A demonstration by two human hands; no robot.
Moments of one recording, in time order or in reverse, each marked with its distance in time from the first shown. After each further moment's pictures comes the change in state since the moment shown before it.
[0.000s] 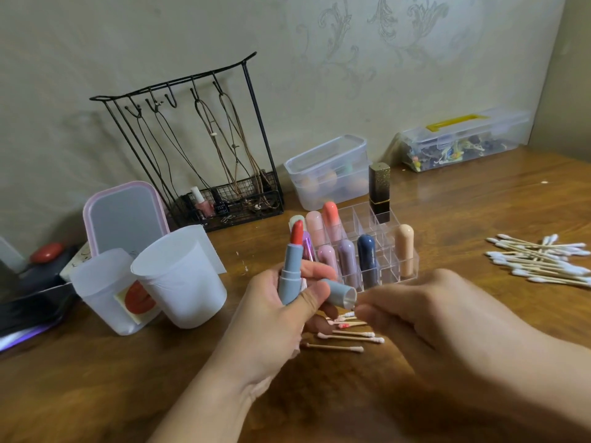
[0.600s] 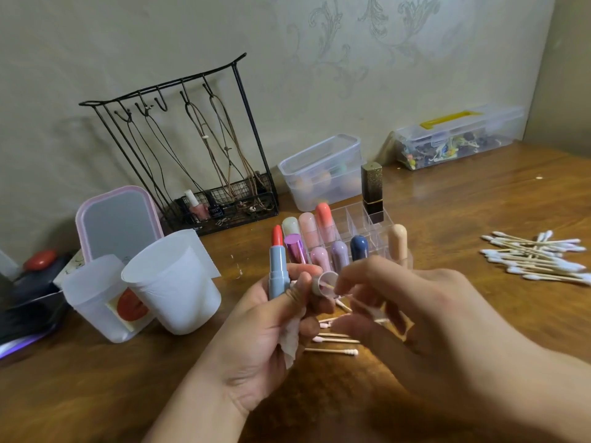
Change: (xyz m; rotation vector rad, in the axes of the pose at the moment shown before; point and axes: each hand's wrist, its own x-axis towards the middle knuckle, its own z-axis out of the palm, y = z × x) left_hand 0.002 0.004 0.003 -0.651 -0.163 -0.194; right_hand 0.001 -0.006 0.004 0.198 0.241 -0.085
